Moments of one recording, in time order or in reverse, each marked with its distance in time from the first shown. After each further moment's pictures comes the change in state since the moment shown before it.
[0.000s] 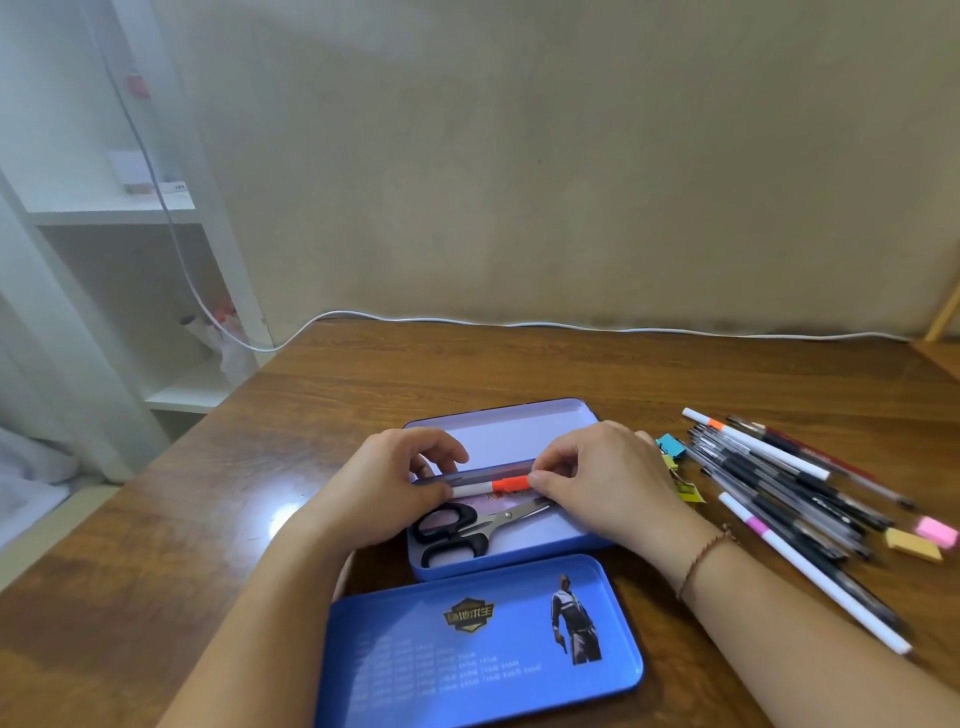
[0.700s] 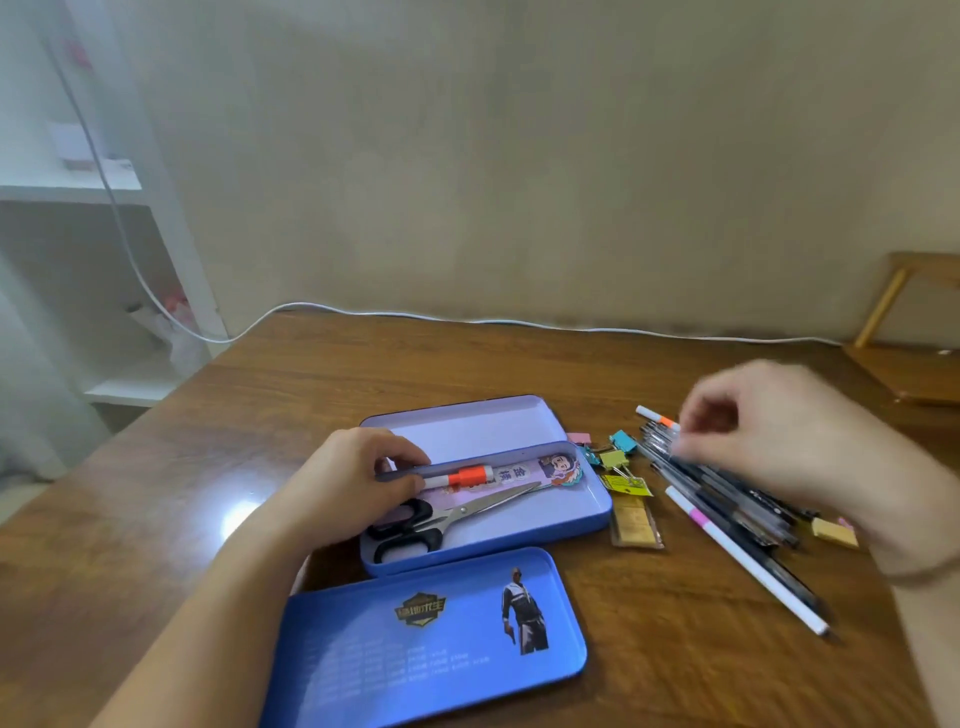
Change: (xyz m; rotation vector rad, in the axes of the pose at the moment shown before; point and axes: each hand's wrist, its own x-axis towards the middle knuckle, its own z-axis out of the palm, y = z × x) left_hand 0.005 0.000 0.010 0.057 0.040 -0.017; right_hand -0.038 0.051 -0.134 -0.158 -0.052 0.224
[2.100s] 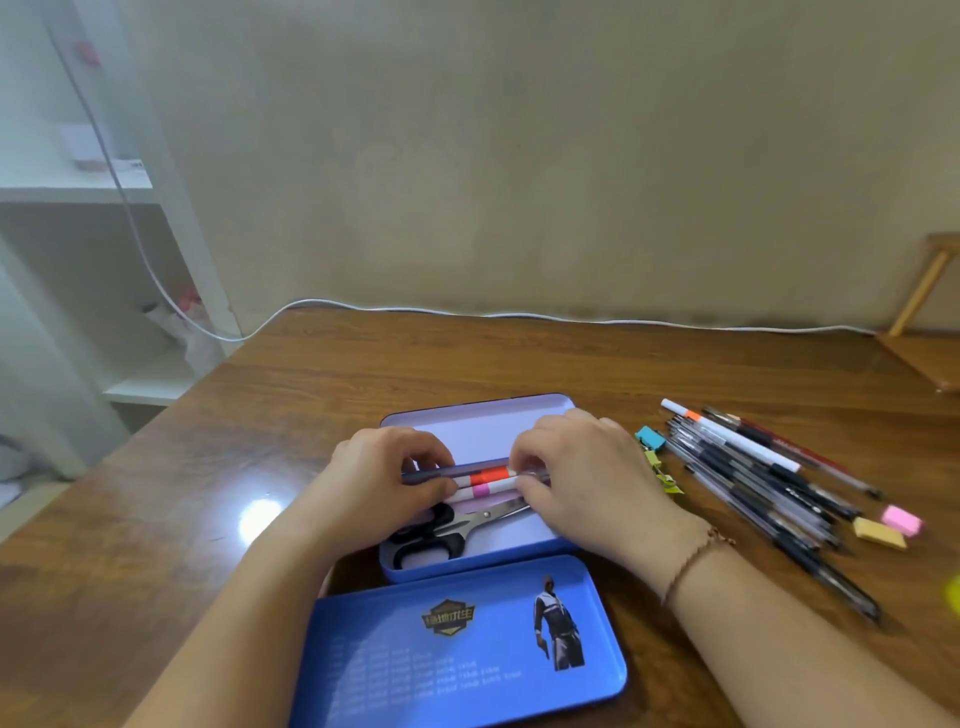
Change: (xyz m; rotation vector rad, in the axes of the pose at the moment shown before) left_hand 0.001 -0.001 0.004 -0.028 -0.011 0.035; right_hand 0.020 -0.079 0.114 -0.028 0.088 -0.464
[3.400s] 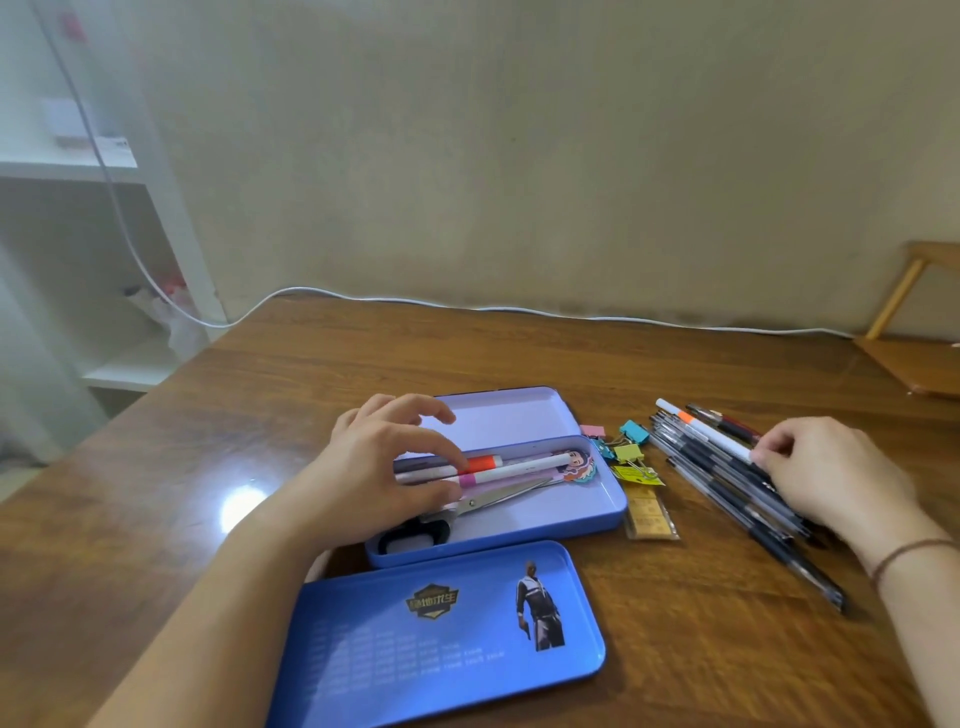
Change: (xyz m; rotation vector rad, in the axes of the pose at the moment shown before) left_hand -0.007 0.005 -0.001 0.110 -0.018 0.228; right_hand -0.063 0.135 -0.051 -0.115 -0.048 0.957
